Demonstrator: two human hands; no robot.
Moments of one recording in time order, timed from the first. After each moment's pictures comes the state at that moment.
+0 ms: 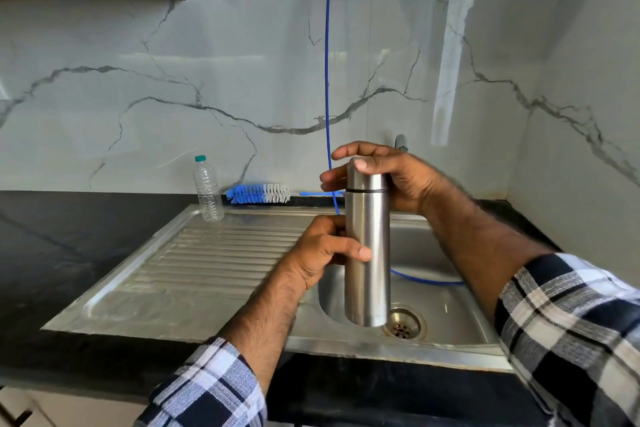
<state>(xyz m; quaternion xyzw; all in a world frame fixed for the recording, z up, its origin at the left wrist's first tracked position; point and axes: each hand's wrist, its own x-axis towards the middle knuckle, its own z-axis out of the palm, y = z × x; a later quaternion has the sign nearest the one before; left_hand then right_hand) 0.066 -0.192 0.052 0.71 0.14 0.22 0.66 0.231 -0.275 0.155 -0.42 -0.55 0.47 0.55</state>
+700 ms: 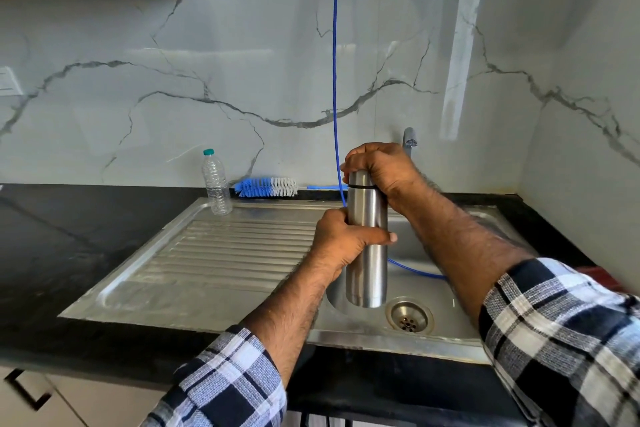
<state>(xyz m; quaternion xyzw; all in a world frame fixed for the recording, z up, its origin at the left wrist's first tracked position) 0.093 -0.204 0.046 0.71 0.34 0.31 0.53 0.199 -0.255 0.145 -0.63 -0.40 0.22 0.63</state>
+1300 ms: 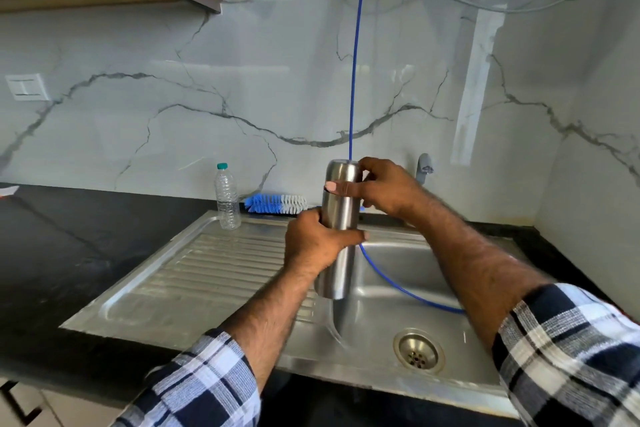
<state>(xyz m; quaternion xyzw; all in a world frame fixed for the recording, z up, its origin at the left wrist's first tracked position) 0.066 -0.154 0.069 0.72 0.40 0.40 0.39 0.211 -0.222 0.156 -0.71 -0.54 0.09 0.45</state>
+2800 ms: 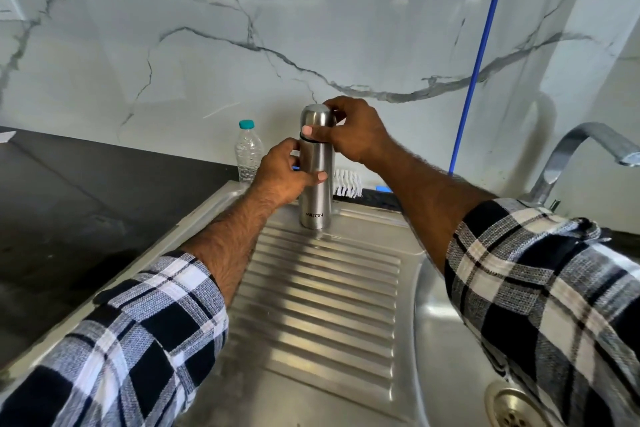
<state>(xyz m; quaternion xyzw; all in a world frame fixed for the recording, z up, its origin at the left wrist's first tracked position) 0.052 0.159 0.035 0.75 0.40 0.38 0.37 0.214 0.097 0.104 -0.64 -0.61 0.05 0.46</state>
